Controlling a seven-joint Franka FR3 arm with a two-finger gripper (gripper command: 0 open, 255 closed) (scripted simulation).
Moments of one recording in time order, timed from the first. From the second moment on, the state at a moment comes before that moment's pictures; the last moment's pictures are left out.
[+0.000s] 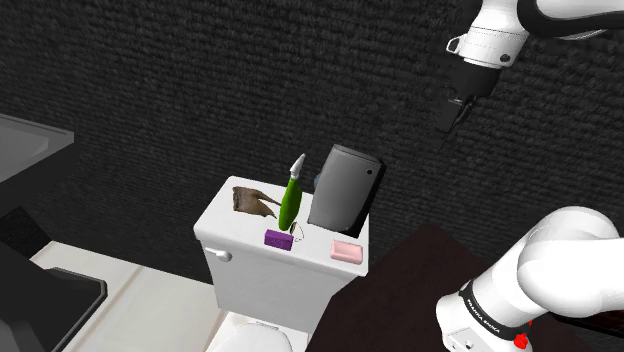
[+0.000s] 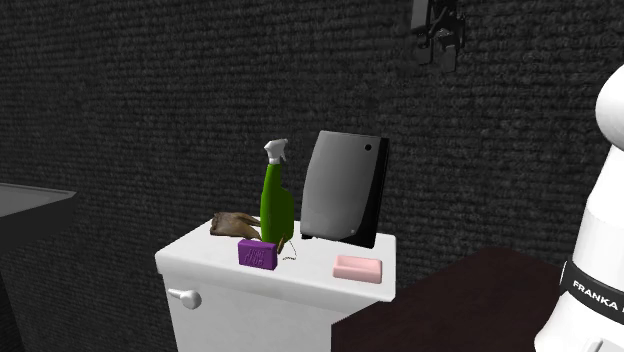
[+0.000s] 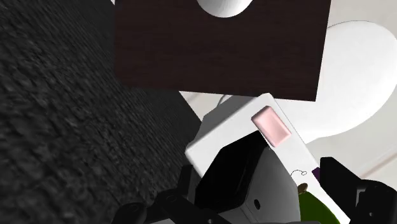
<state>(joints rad) 0.01 -0.81 -0.03 -2.45 0.02 1.56 -0.17</state>
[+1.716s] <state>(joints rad) 0.15 -0.21 0.33 -2.59 0.15 2.38 0.16</state>
